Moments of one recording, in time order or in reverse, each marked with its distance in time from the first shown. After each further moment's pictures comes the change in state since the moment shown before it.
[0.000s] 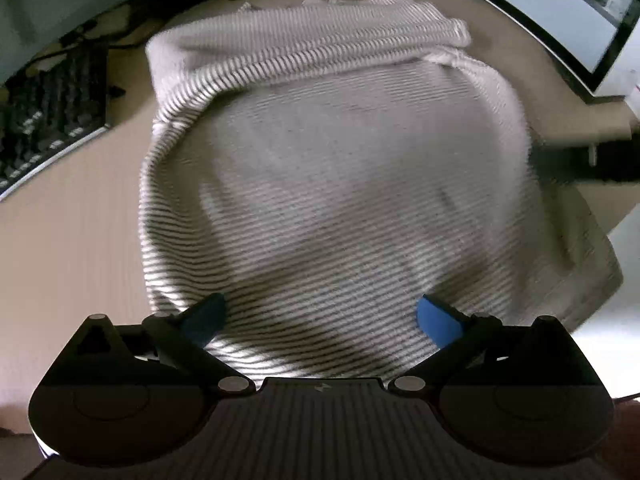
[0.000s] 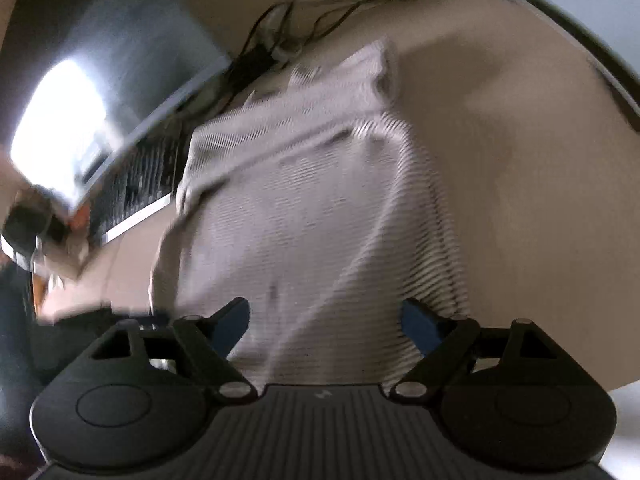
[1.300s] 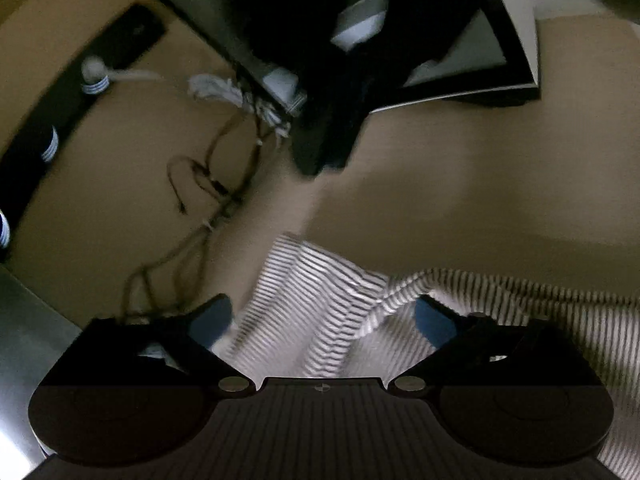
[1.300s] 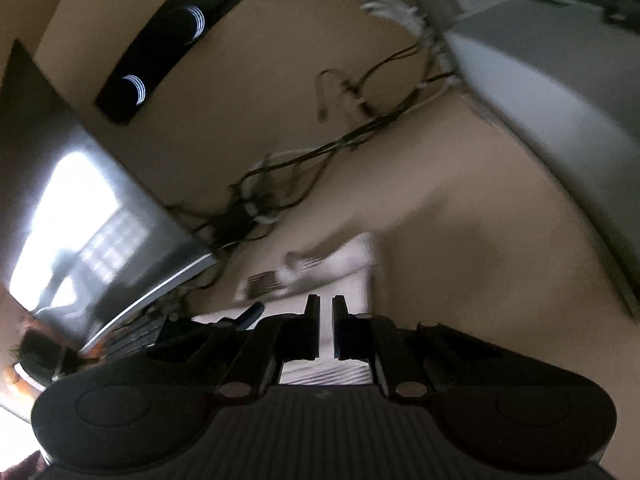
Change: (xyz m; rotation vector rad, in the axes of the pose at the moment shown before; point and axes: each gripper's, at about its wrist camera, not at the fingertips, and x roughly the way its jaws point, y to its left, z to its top) left arm 0.046 -0.133 0.113 0.743 -0.480 0.194; right arm -0.017 -0.003 0.105 0.115 -0.217 0.011
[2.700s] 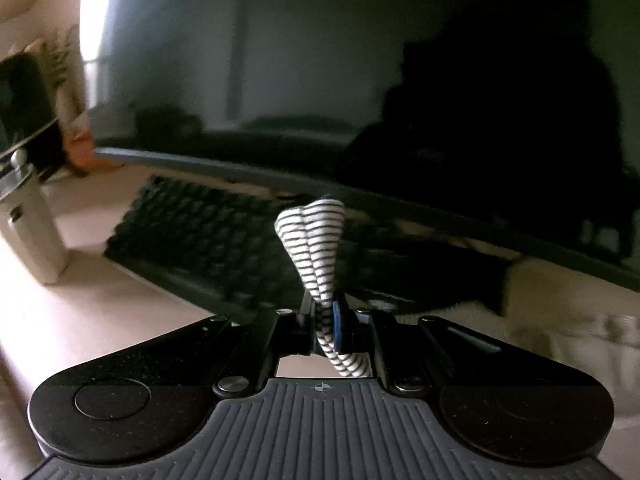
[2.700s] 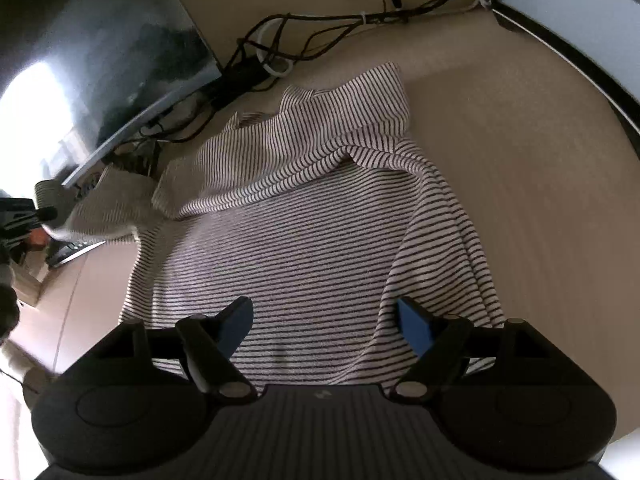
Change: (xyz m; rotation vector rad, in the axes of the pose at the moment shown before) left arm -0.135 0.303 -0.292 -1.262 0.302 0.472; right arm 0.038 0.050 -0.112 -0.213 0.190 -0.129
